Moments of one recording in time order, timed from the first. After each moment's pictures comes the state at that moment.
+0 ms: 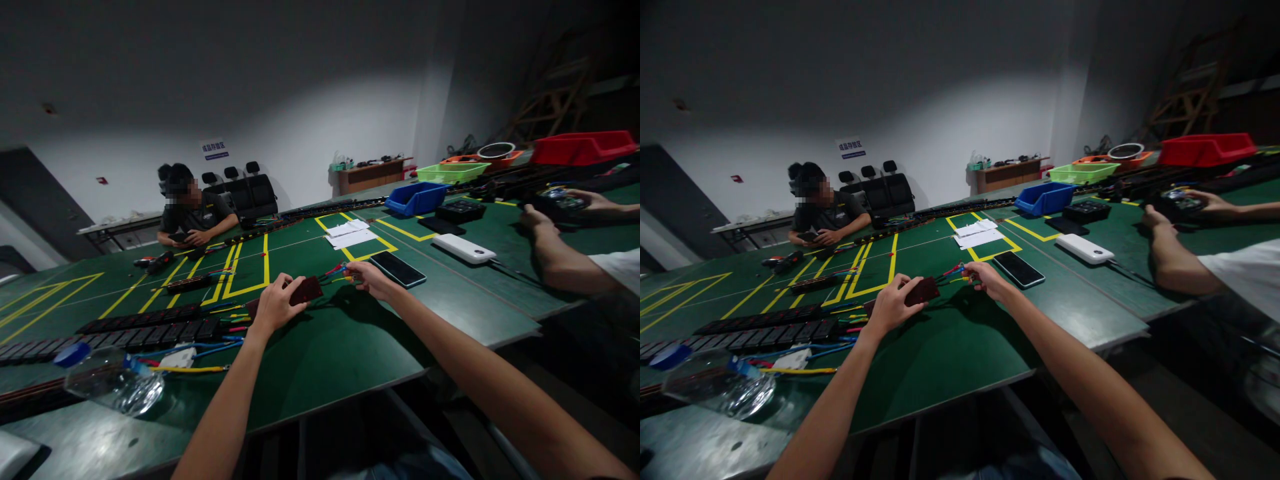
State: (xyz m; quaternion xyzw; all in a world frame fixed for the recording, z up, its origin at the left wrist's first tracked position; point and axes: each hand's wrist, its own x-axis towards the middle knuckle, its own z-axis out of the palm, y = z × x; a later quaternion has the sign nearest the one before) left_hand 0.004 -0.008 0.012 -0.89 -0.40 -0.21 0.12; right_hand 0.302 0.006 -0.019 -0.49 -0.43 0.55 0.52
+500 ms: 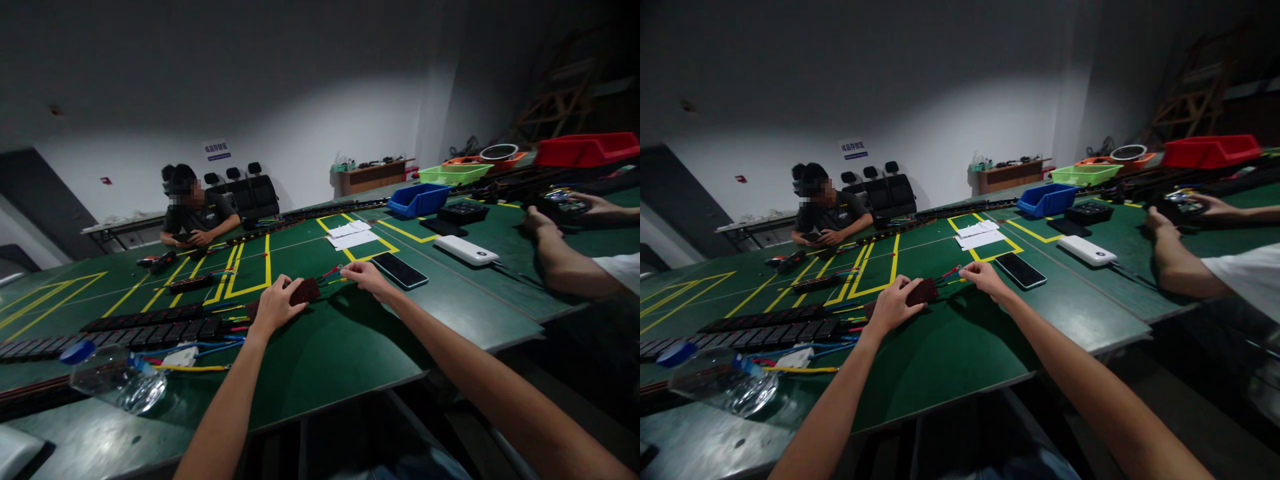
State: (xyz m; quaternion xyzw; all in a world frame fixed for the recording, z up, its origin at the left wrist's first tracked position) left_hand 0.001 -0.005 0.011 -0.88 -0.43 -0.17 0.14; right_hand 0.298 0.011 -0.030 -0.52 -0.56 0.39 0.52
